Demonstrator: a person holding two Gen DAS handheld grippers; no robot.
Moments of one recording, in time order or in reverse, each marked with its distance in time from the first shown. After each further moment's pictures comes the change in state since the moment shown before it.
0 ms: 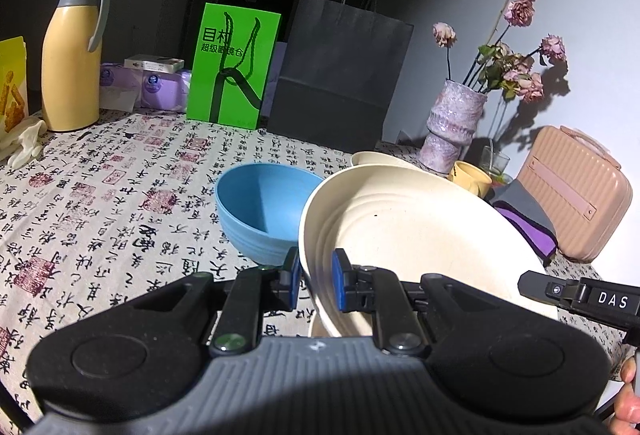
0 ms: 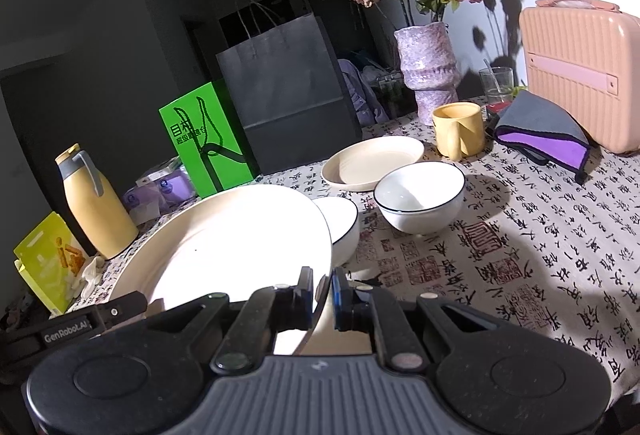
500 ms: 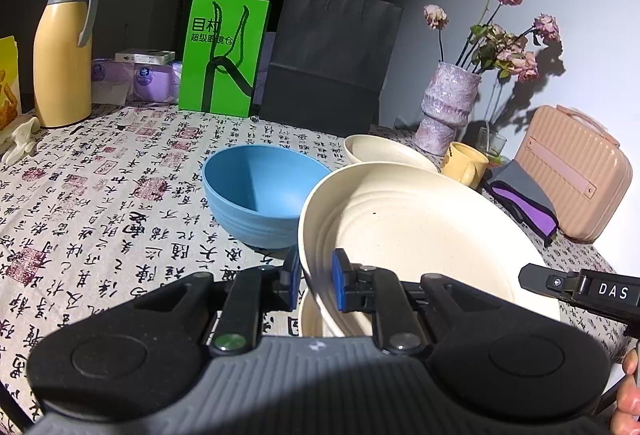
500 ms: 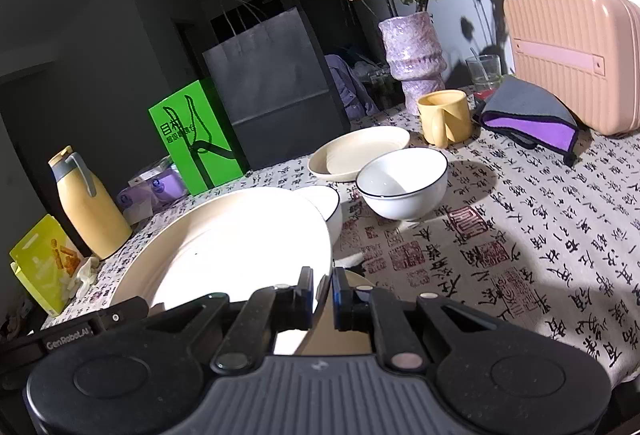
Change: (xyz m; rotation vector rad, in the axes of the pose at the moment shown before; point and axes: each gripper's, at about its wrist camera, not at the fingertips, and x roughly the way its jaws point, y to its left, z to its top) left arm 0.006 -0.010 -0.015 0.036 0.026 -0.001; right arm 0.001 -0.017 -0.012 0.031 0.007 -0.009
